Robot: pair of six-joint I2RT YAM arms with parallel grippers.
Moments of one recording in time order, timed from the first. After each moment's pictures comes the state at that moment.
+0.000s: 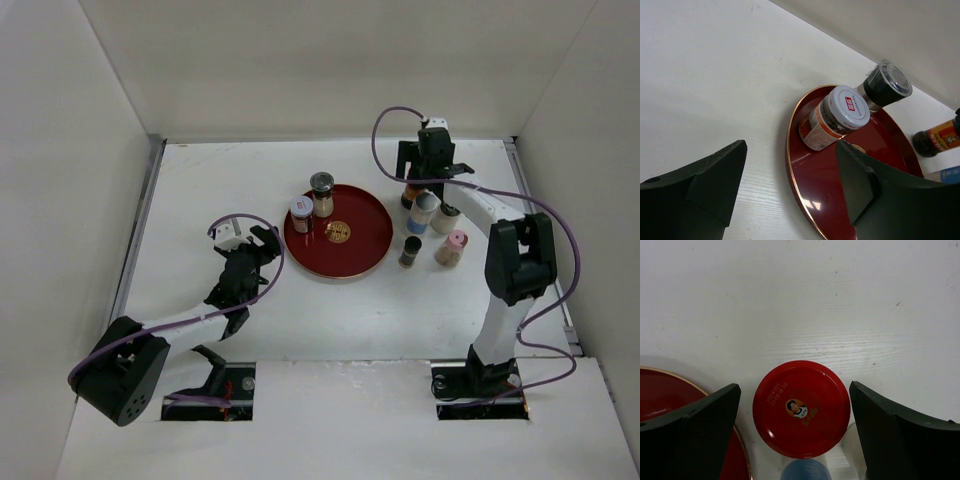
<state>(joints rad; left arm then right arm) -0.55 1.15 0.23 0.83 -0.57 -0.59 0.24 1.88 1.47 -0.20 0.27 0.19</state>
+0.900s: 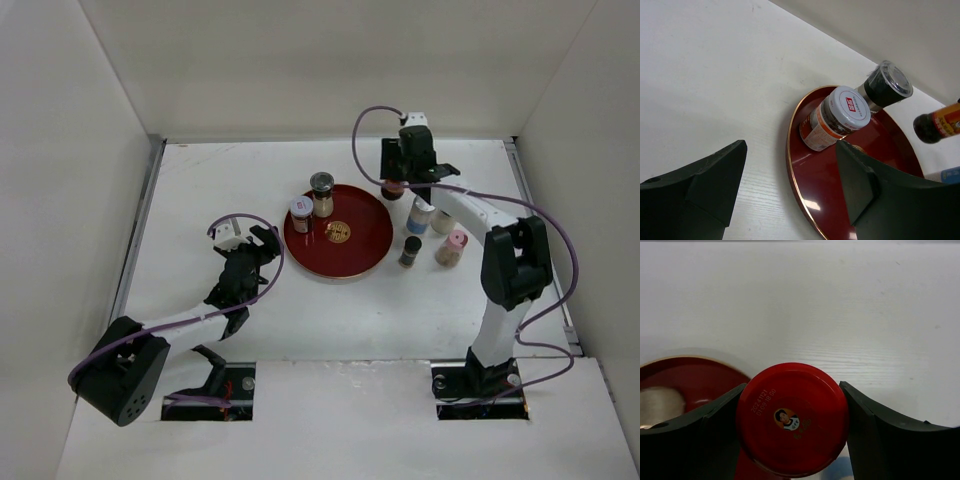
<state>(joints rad) -0.55 1.15 0.23 0.83 -0.57 -0.59 0.33 1.87 1.50 -0.17 0.26 0.18</state>
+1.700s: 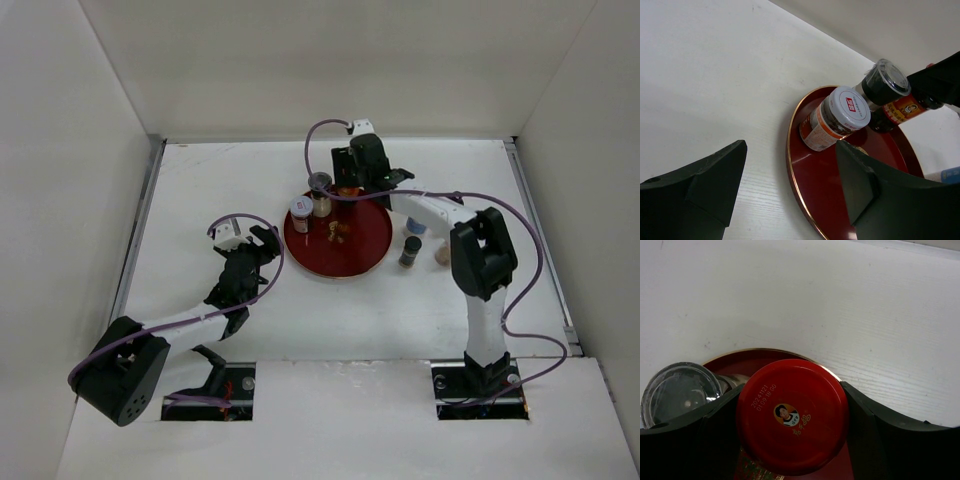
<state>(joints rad) -0.55 1.15 0.23 0.83 -0.57 -0.59 0.55 2.03 1.65 -0.12 0.24 0.18</state>
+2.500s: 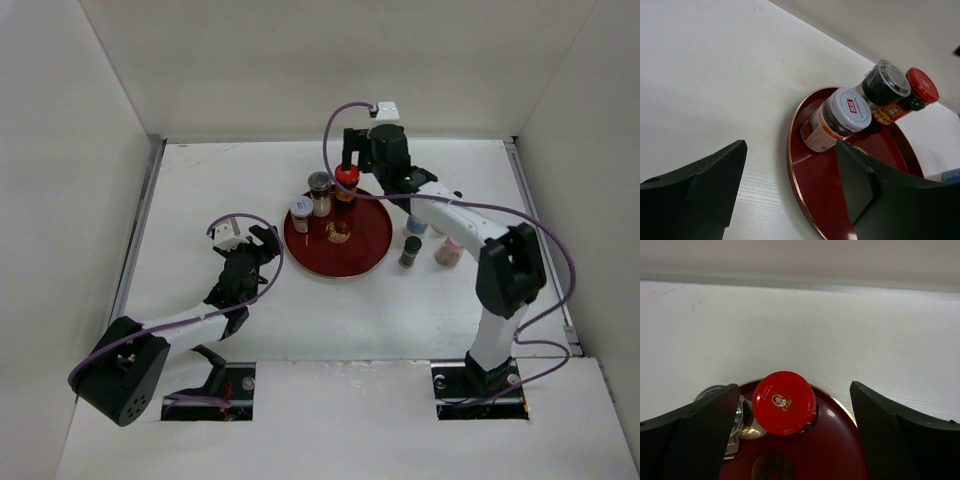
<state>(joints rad) -0.54 1.15 0.23 0.83 -0.57 -0.59 0.54 1.90 1.57 0.00 0.30 0.23</state>
